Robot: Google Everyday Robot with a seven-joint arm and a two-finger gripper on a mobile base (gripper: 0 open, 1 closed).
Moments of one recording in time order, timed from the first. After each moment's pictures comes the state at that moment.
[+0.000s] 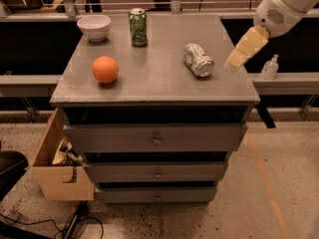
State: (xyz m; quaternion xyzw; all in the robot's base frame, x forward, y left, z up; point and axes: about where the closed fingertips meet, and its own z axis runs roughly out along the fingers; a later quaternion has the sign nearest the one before) arm 0.609 -0.223 0.951 -0.43 0.88 0.06 0.20
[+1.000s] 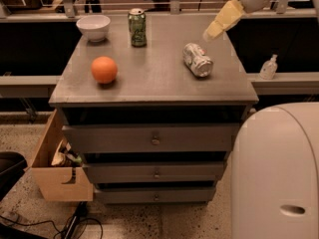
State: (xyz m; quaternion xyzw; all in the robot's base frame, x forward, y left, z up) arm 0.700 -0.193 0.976 -0.37 0.90 0.06 0.24
